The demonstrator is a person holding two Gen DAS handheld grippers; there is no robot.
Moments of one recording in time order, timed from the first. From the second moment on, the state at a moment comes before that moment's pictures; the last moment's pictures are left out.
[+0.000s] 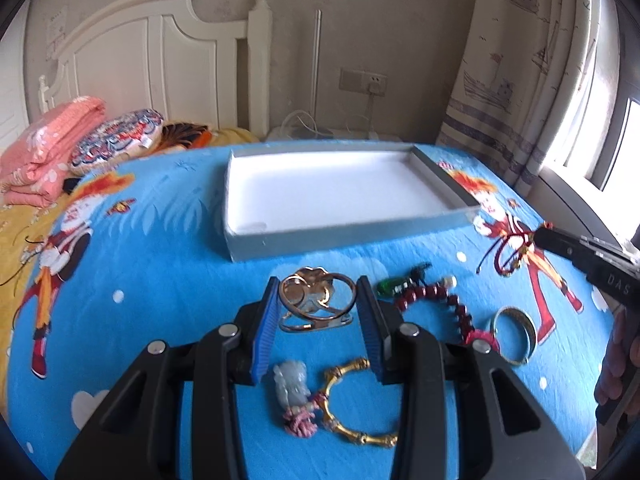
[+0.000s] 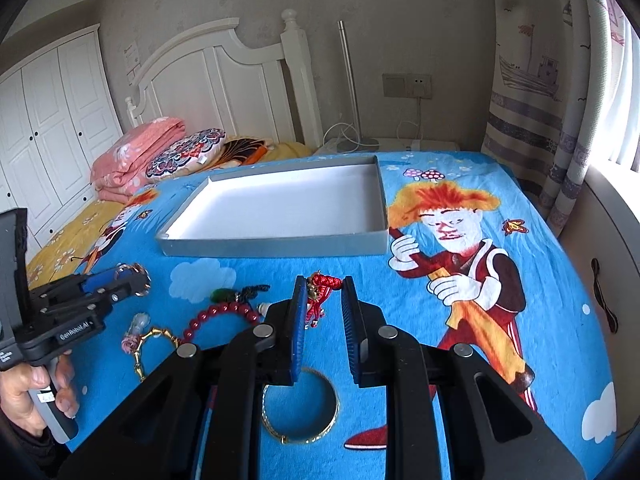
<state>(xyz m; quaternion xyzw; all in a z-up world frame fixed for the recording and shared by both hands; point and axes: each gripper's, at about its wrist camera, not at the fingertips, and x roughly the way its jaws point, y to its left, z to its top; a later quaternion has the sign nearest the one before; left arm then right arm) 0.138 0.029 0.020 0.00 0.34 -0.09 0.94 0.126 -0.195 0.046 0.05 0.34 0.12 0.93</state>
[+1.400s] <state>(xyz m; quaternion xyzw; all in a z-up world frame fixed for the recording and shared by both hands) 0.282 0.000 0.011 -0.02 0.37 -0.05 0.93 0.261 -0.157 0.037 0.03 0.33 0.10 0.94</state>
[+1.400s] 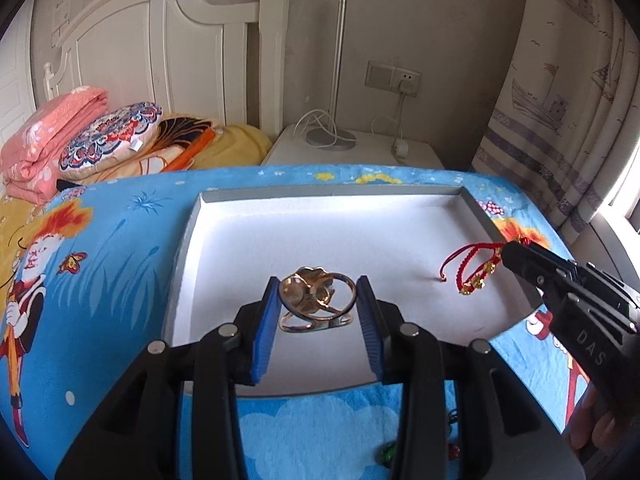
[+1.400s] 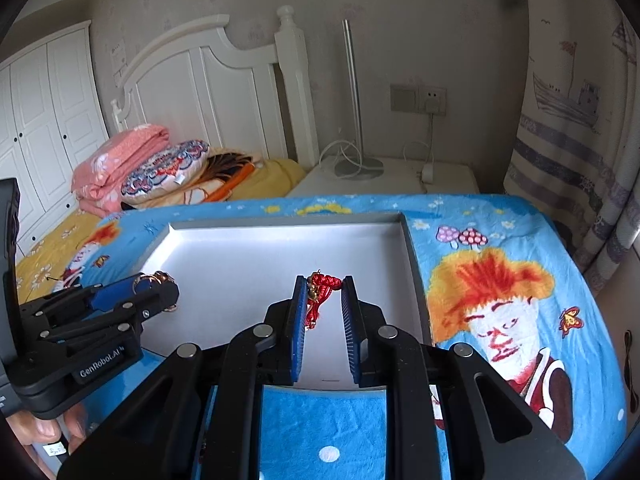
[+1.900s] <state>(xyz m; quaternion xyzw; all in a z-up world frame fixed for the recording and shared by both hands) 0.293 -0.005 0.001 -0.02 0.38 -0.05 0.92 0.271 -0.155 0.024 0.03 0.36 0.09 0.93</state>
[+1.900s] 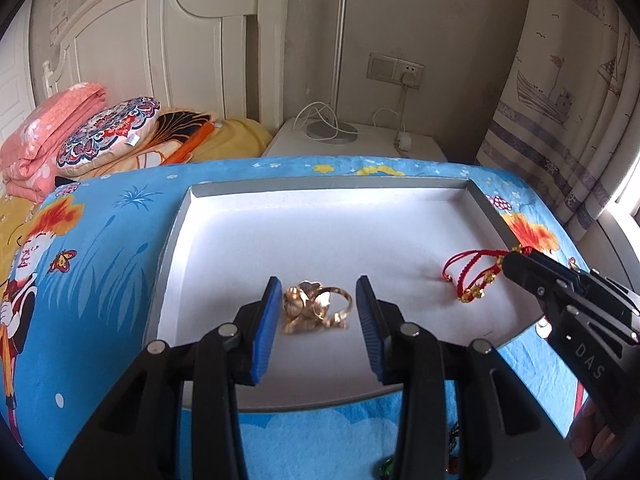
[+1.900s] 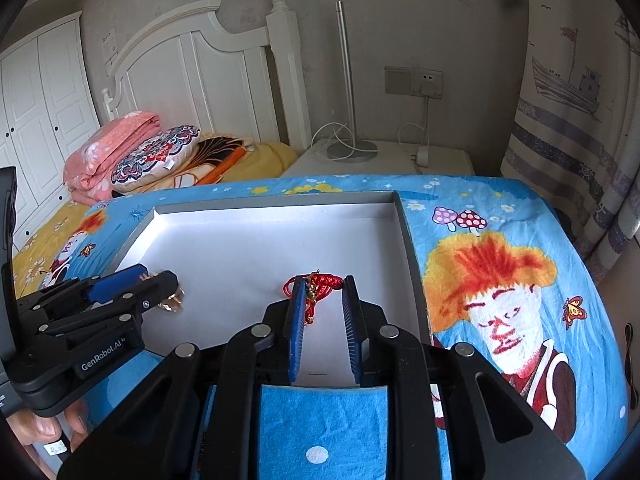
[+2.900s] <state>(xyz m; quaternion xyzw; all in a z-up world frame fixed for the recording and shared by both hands) 0.208 0.011 0.023 -0.01 0.35 -0.04 0.94 0.196 -0.165 0.049 0.03 0.31 0.09 0.95</state>
